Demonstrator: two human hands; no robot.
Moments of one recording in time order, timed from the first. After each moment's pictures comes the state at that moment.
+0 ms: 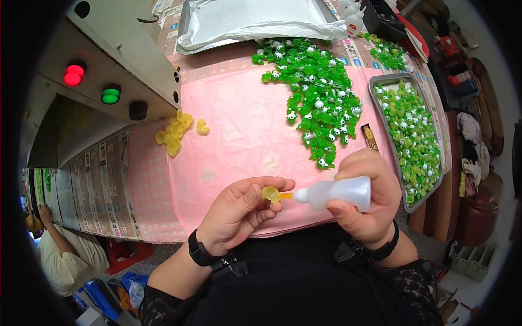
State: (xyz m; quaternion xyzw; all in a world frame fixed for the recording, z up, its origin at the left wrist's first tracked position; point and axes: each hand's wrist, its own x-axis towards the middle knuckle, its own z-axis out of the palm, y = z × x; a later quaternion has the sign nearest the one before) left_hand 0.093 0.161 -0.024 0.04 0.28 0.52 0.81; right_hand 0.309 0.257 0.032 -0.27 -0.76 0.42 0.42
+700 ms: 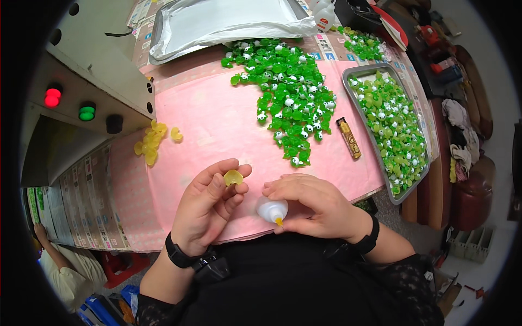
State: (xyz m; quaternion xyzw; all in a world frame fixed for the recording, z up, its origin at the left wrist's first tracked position) left_hand 0.085 0.172 -0.029 0.10 0.30 0.58 0.75; right_hand 0.317 0.248 -0.007 -0.21 -0.82 0.45 0.28
